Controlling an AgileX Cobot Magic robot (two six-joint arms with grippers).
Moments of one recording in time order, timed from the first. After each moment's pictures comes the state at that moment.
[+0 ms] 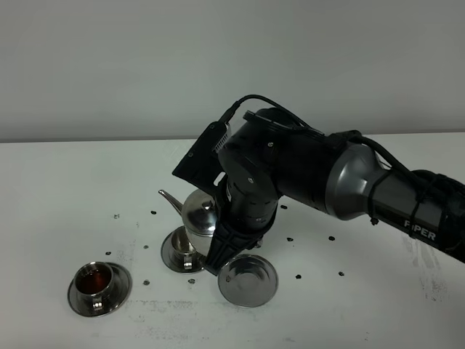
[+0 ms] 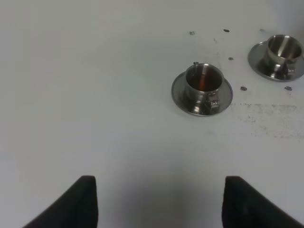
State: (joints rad) left arm 0.10 0.00 -0.50 -0.06 1.05 0.10; right arm 0.77 2.01 -1.68 -0.20 1.03 -0.15
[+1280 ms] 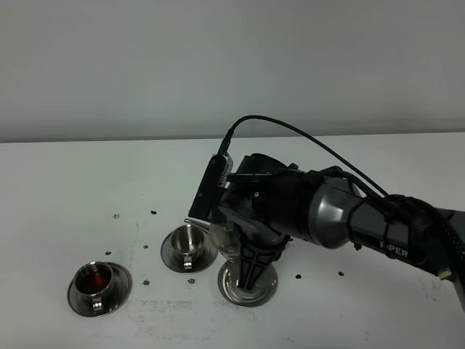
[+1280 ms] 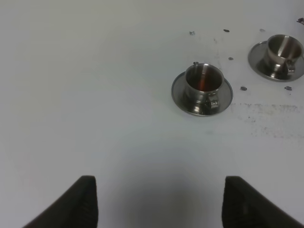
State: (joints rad) left arm 0.10 0.00 -0.50 -0.06 1.05 0.10; right arm 0.79 2.06 -1.56 -0.48 0.97 -0.16
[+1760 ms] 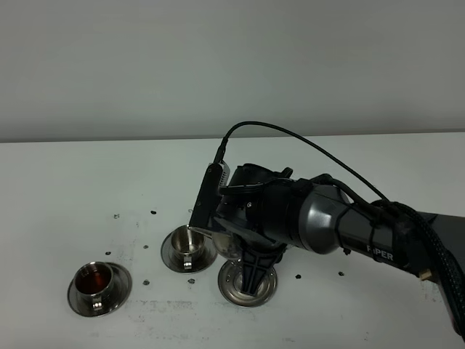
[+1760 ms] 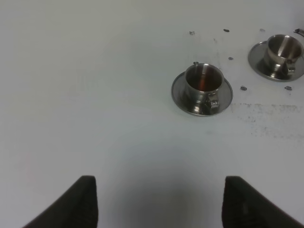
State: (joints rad) left arm 0.10 0.00 -0.50 -0.06 1.05 0.10; right arm 0.80 2.09 -1.56 -0.53 0.97 -0.16
